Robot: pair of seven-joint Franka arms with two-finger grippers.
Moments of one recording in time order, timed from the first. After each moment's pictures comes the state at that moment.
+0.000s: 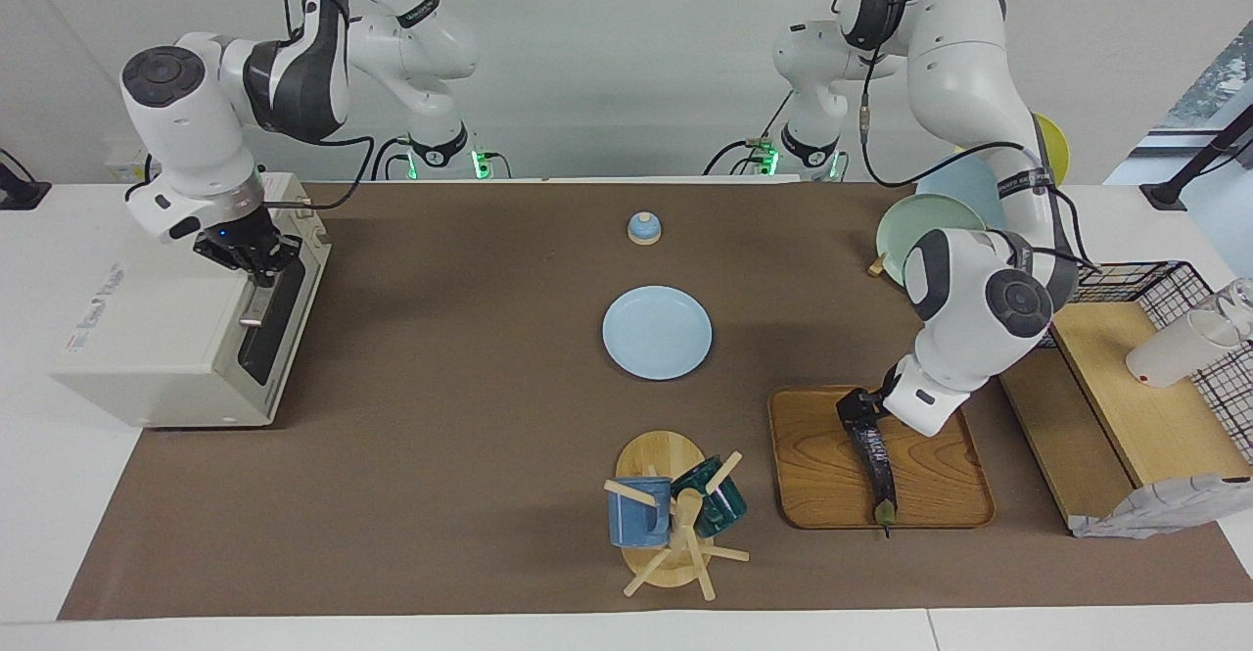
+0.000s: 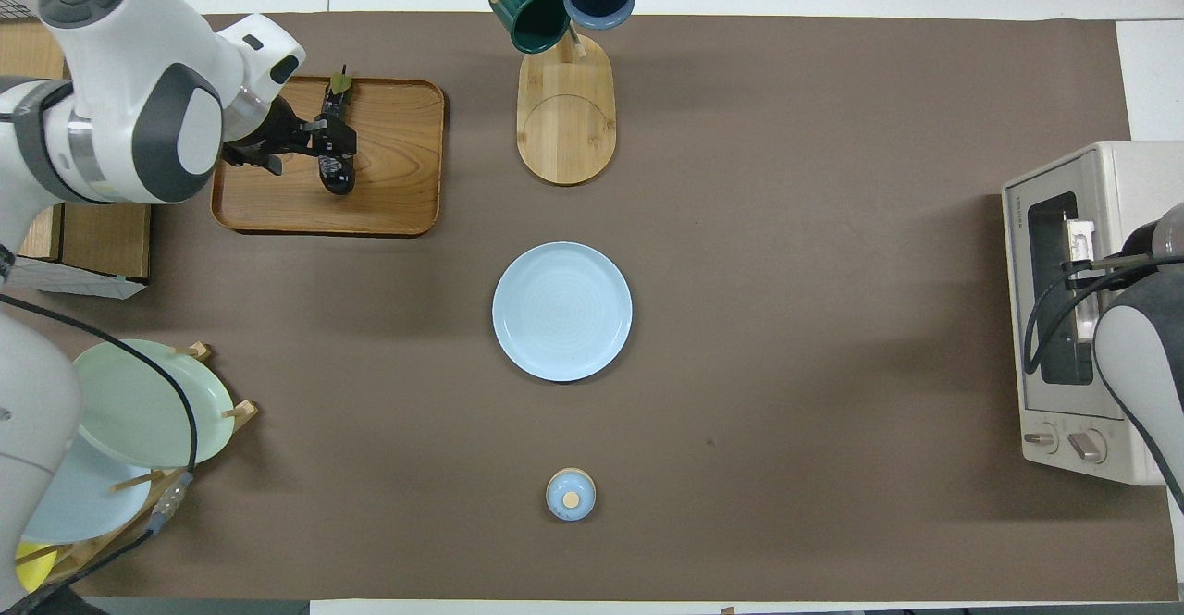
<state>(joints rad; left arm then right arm) -0.07 0.62 -0.12 -1.43 0.03 2.02 -0.15 -0.14 -0.06 -0.02 -2.04 -0.21 1.97 -0.13</state>
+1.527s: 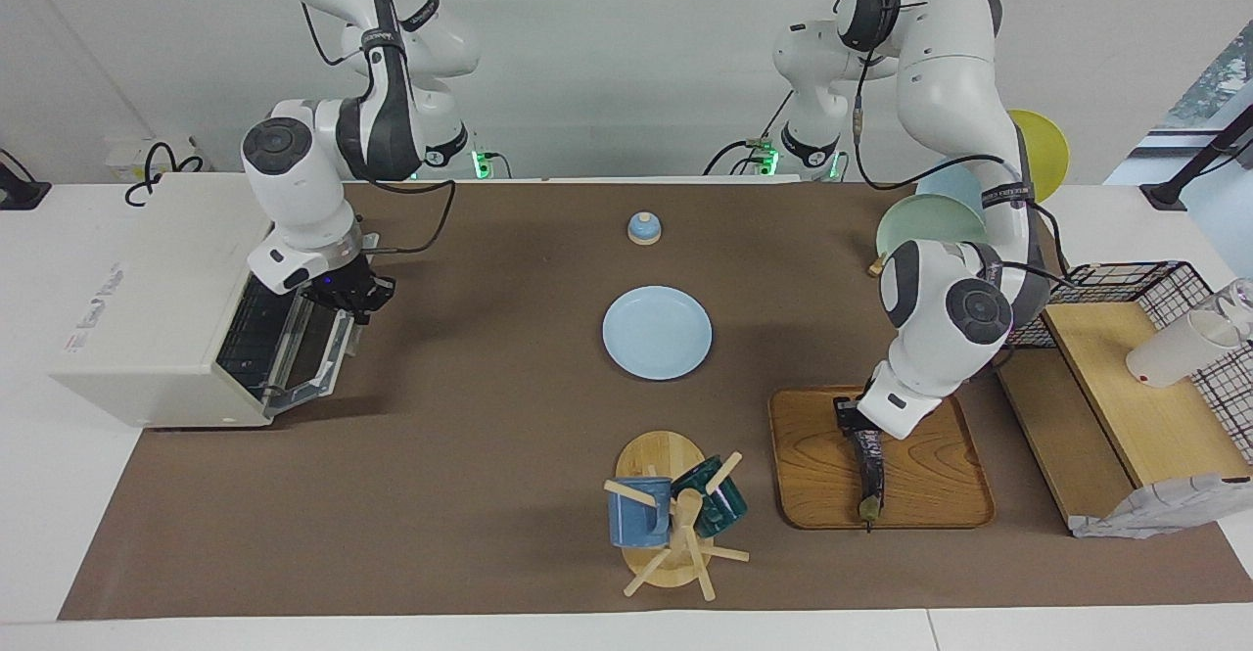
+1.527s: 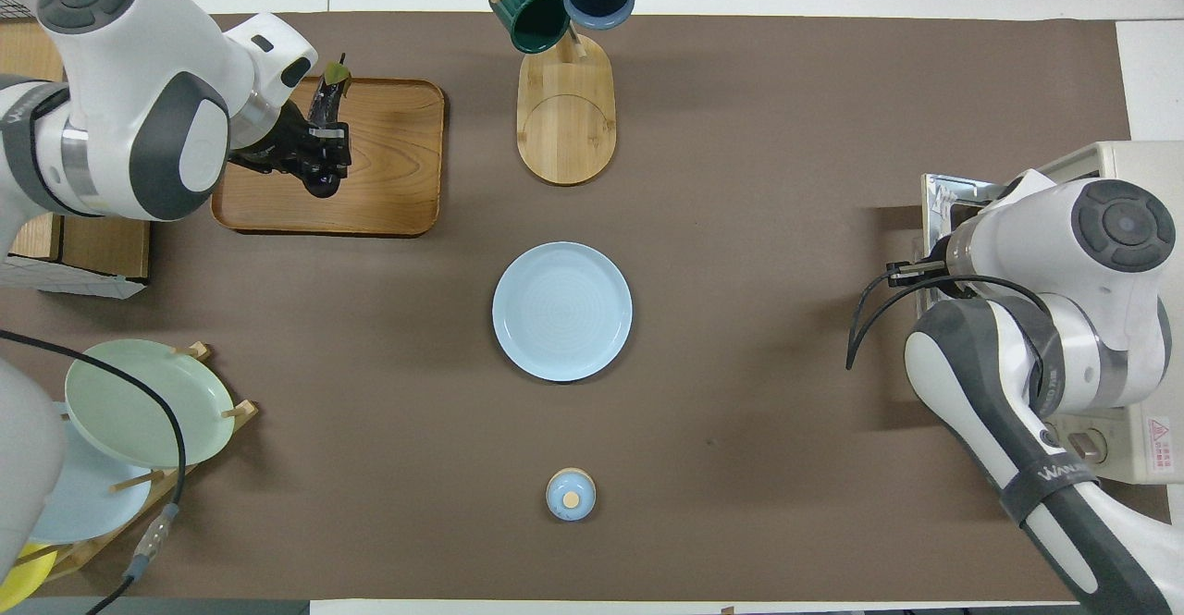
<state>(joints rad) -0.11 0.43 -0.14 -1.49 0.00 1.86 -0.24 0.01 0.06 0.02 -2.20 -0.09 2.29 0.03</state>
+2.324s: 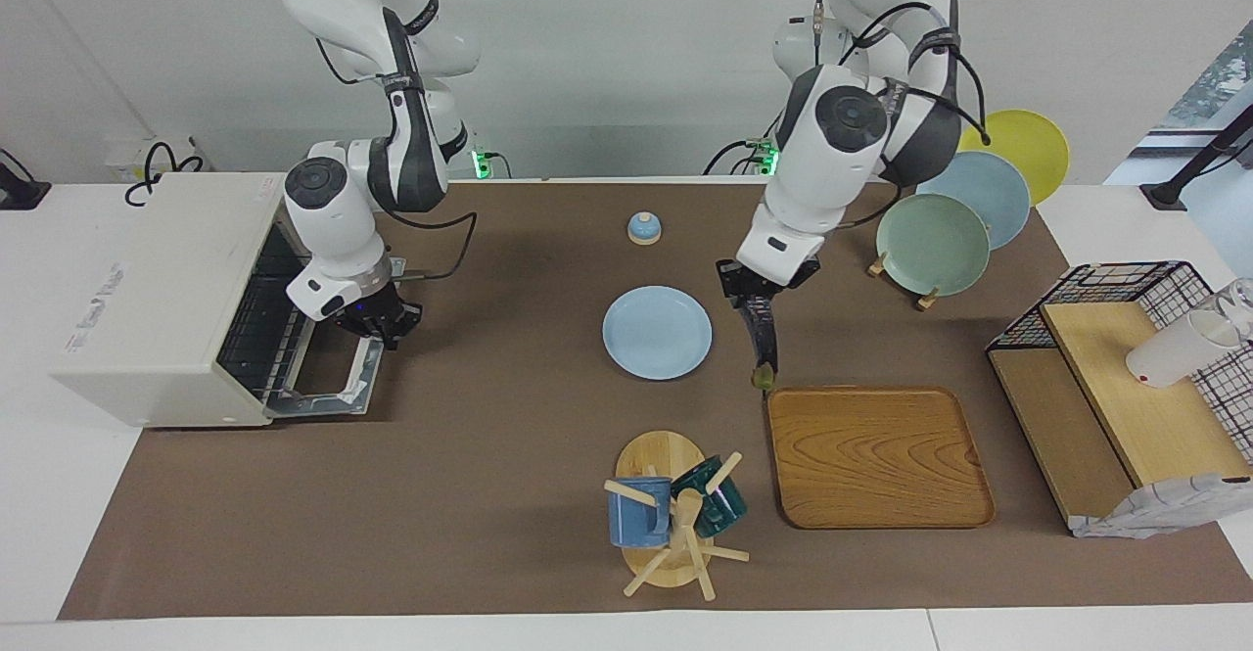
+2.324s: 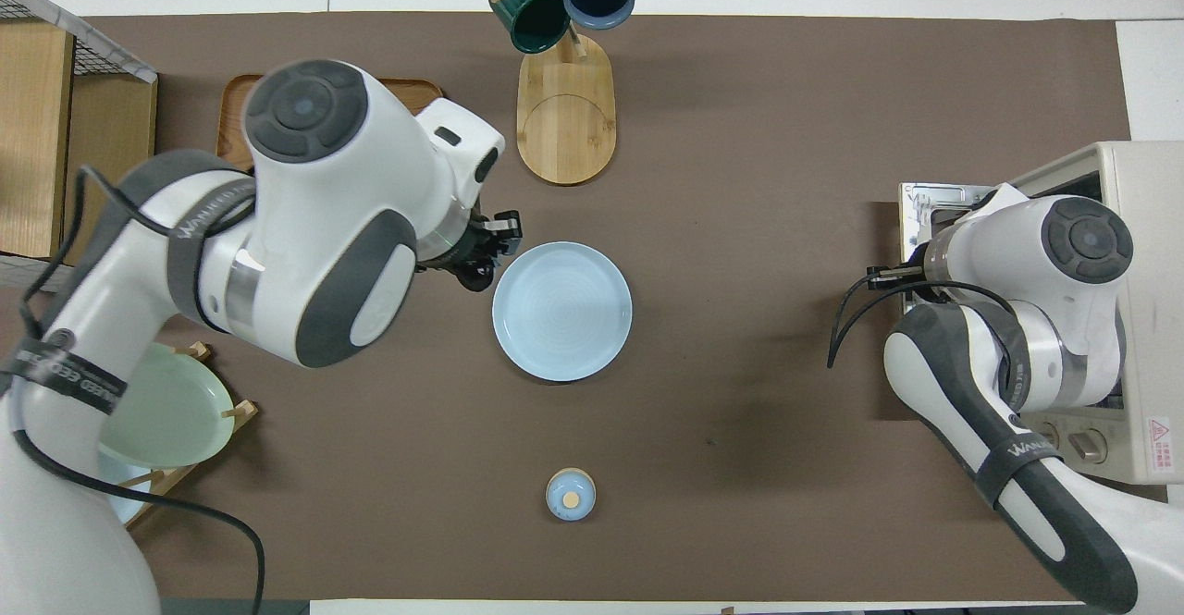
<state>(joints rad) -0.50 0.21 -0.15 -1.85 -0.08 2.10 -0.68 0.01 0.15 0.01 -2.24 -0.04 2.42 0.03</state>
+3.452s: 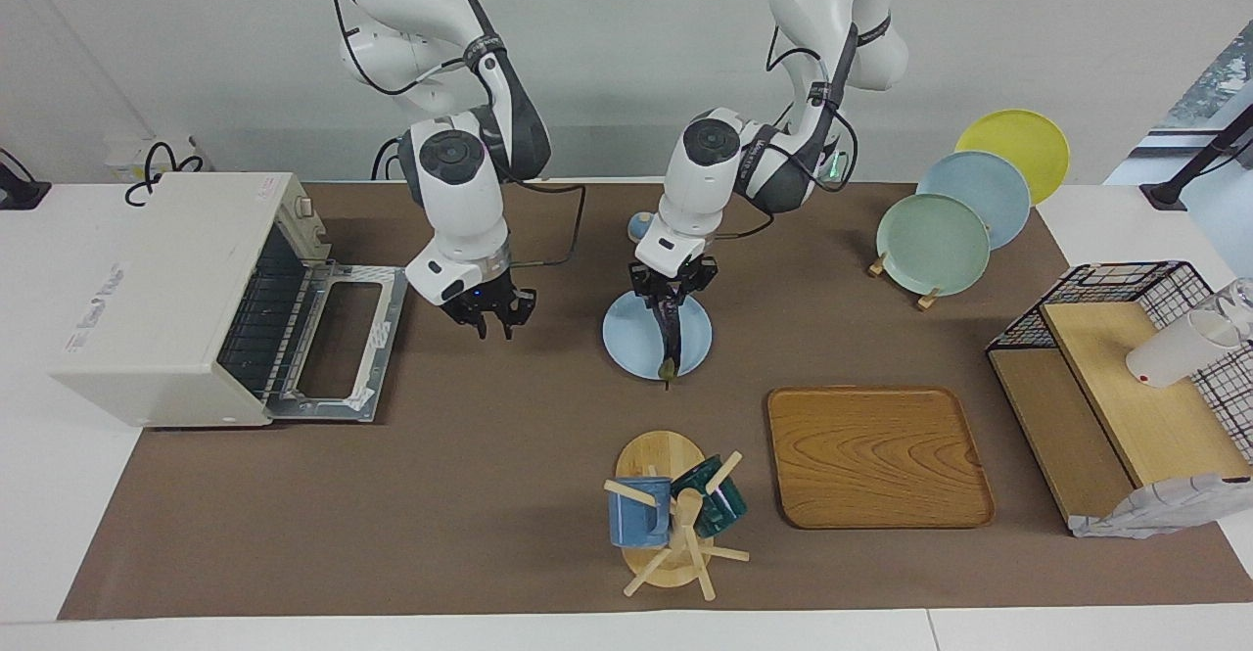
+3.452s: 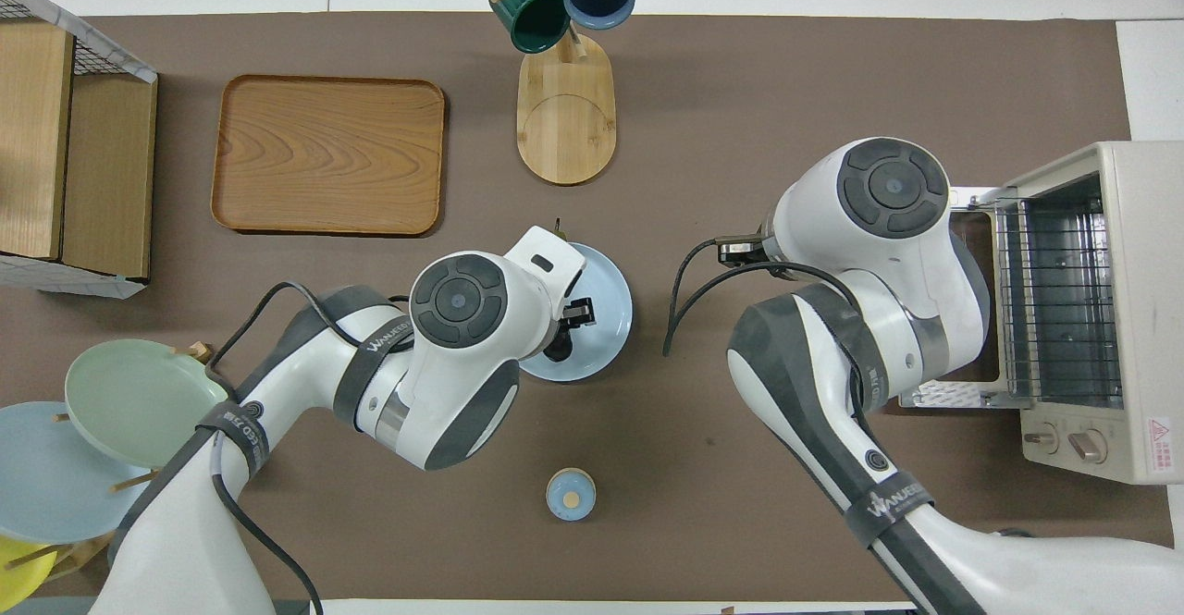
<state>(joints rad) -0.55 0.20 -0.13 -2.03 -0.08 2.30 -0.72 0.35 0.17 0.01 -1.92 -0.04 2.10 0.38</state>
